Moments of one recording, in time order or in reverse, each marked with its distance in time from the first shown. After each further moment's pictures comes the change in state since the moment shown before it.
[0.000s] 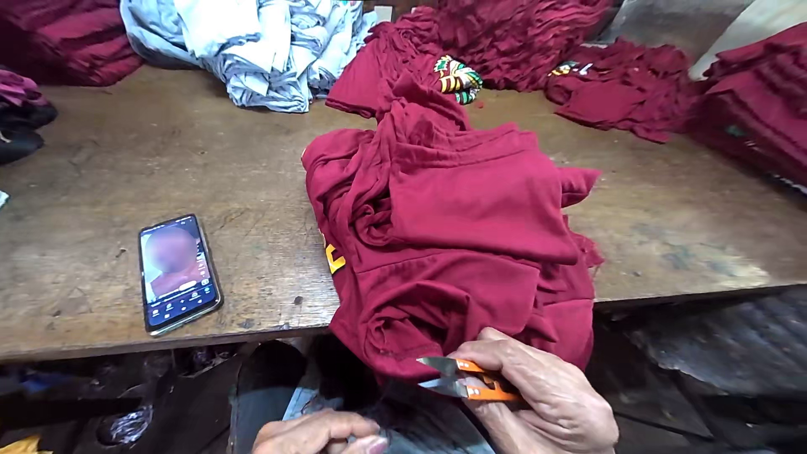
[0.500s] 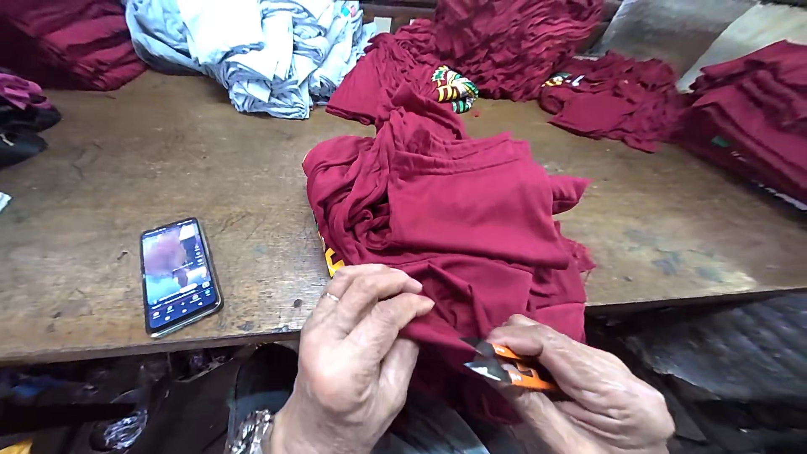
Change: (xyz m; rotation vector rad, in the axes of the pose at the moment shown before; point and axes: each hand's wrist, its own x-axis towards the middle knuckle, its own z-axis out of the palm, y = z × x) left_hand 0.117 0.048 0.027 0.401 0.178 0.759; right_hand 0.015 -0.008 -0.023 -0.042 0.053 -0.016
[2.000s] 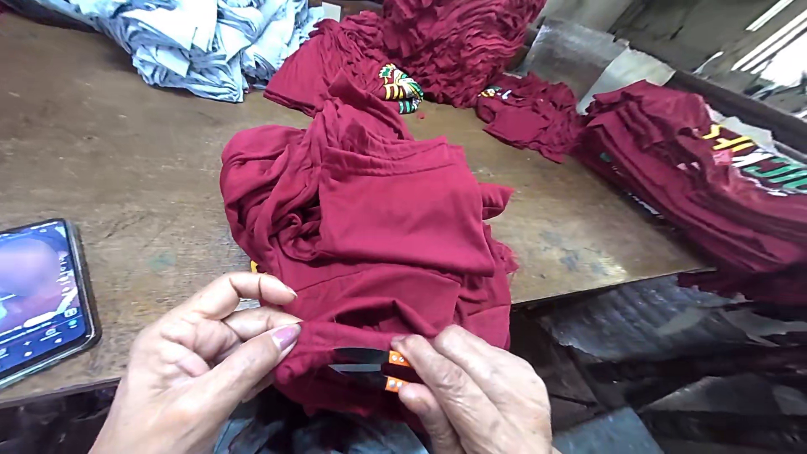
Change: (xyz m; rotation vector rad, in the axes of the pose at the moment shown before) left_hand 0.000 -0.013 -0.028 -0.621 -0.062 -0.768; right_hand 0.009 -0.004 0.002 -0.462 -0.080 -0.188
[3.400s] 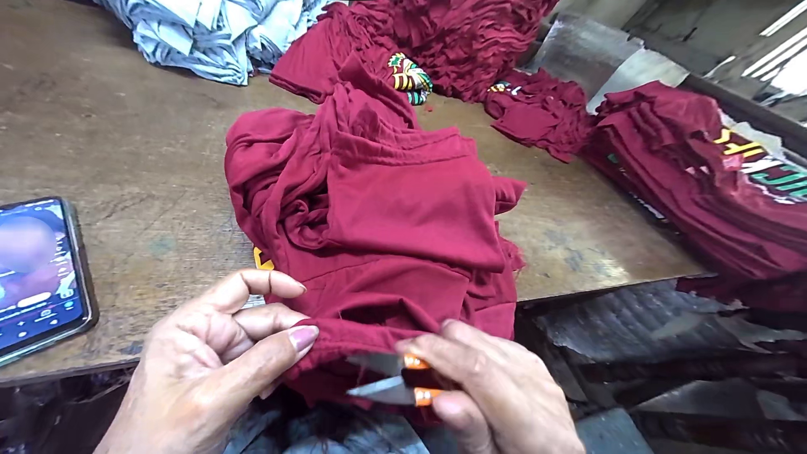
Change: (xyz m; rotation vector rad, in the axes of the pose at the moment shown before) left_hand -0.006 -0.006 0.004 -0.040 0.017 -0.079; right_hand 0.009 0.001 -0.005 0.224 -0.011 -0.036
